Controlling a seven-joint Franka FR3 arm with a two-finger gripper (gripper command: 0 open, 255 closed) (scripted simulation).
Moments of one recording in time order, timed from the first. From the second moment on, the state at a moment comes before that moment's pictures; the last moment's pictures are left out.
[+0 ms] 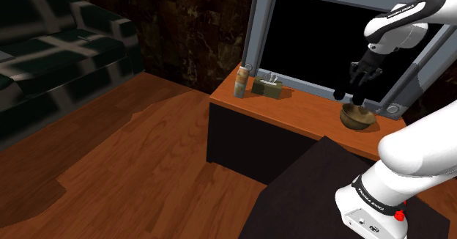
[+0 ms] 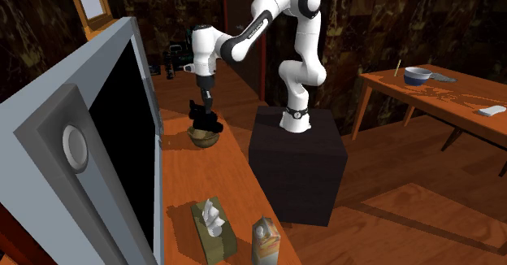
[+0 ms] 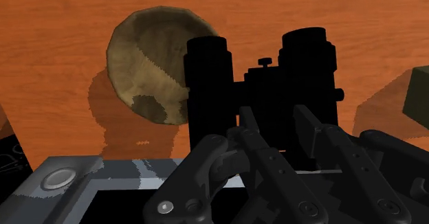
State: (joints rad) arm -0.51 -0.11 -0.45 -2.27 -0.07 2.24 0.16
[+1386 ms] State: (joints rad) arm -0.60 0.04 -0.58 -2.28 0.04 2.38 -0.13
